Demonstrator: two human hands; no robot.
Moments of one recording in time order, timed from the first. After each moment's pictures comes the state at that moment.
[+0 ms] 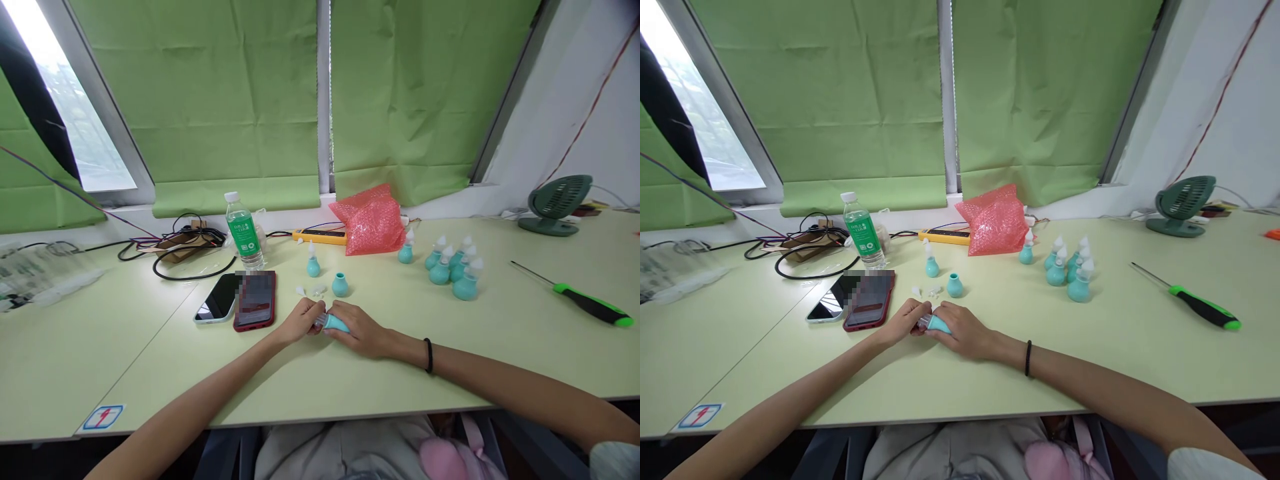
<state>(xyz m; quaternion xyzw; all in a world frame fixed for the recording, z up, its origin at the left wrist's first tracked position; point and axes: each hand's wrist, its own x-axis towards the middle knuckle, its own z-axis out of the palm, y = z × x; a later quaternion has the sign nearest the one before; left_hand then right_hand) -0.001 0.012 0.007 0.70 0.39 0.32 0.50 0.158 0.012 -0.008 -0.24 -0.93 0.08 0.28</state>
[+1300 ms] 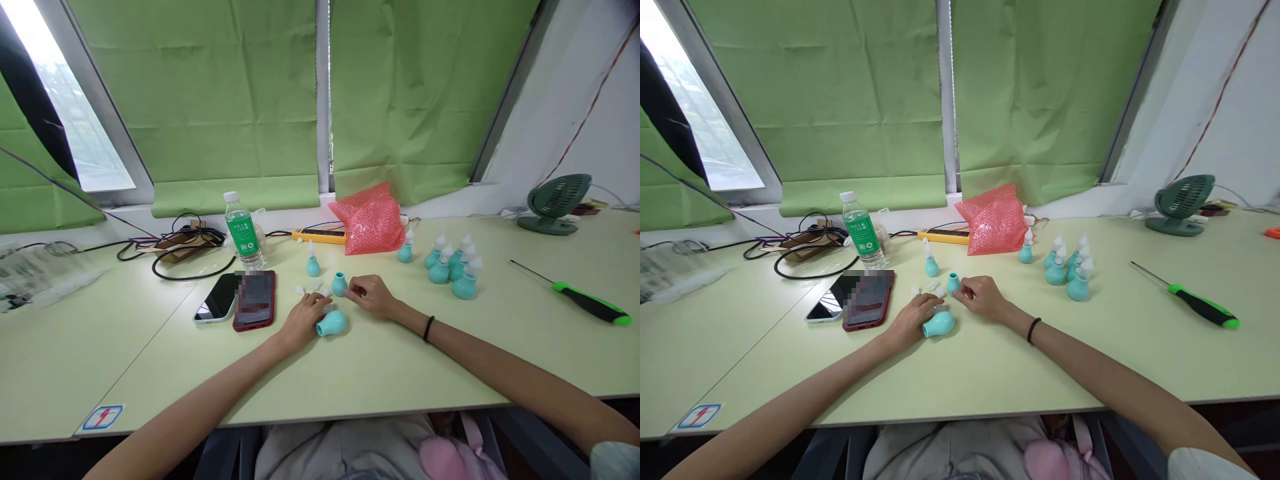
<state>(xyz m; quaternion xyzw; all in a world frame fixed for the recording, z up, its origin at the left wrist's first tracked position) -0.004 0.018 -0.012 0.88 0.43 0.21 0.00 0.192 0.070 -0.013 -0.34 -0.86 0.06 0.38</state>
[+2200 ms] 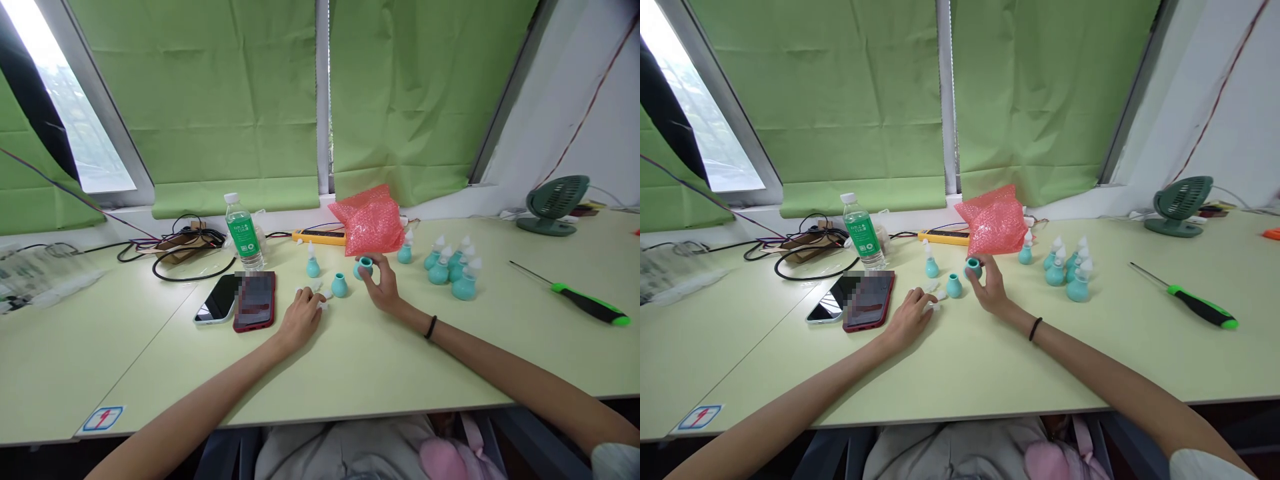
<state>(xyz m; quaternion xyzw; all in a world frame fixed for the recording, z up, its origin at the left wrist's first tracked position) -0.005 0.020 -0.015 0.84 0.49 0.22 -0.05 0.191 0.070 -0.002 -0.32 -0.72 0.06 0.61</state>
